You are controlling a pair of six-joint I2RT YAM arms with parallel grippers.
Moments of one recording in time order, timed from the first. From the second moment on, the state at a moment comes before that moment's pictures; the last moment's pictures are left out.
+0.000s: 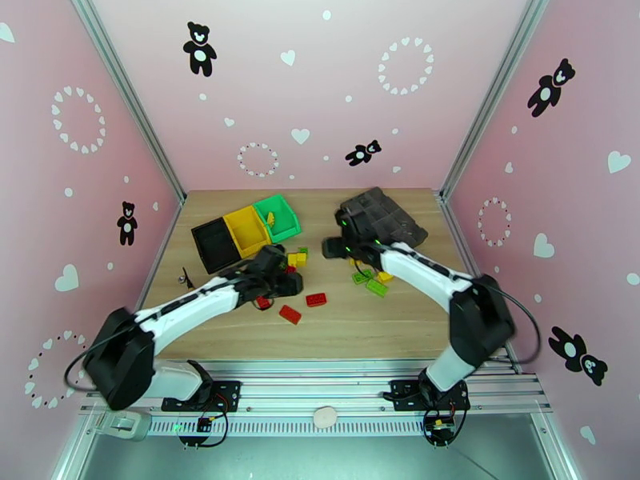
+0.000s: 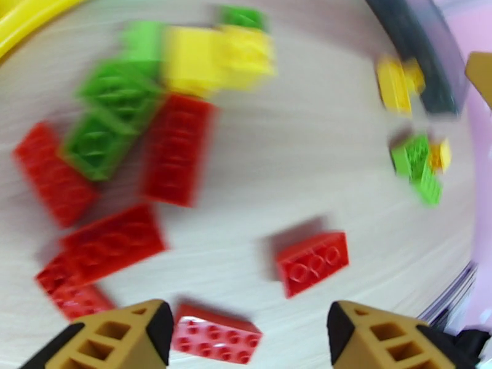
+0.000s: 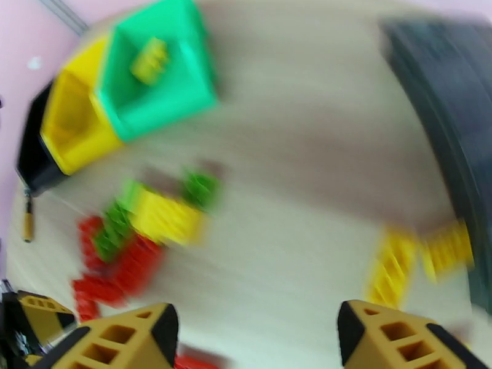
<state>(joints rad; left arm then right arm) -0.72 1.47 0.93 -0.44 0.05 -0.64 0.55 1.55 1.08 -0.39 -0.02 0.34</state>
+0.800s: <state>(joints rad) -0.84 1.83 1.14 -0.43 0.12 -0.30 0.55 0.86 0.67 -0.61 -0.02 0.45</state>
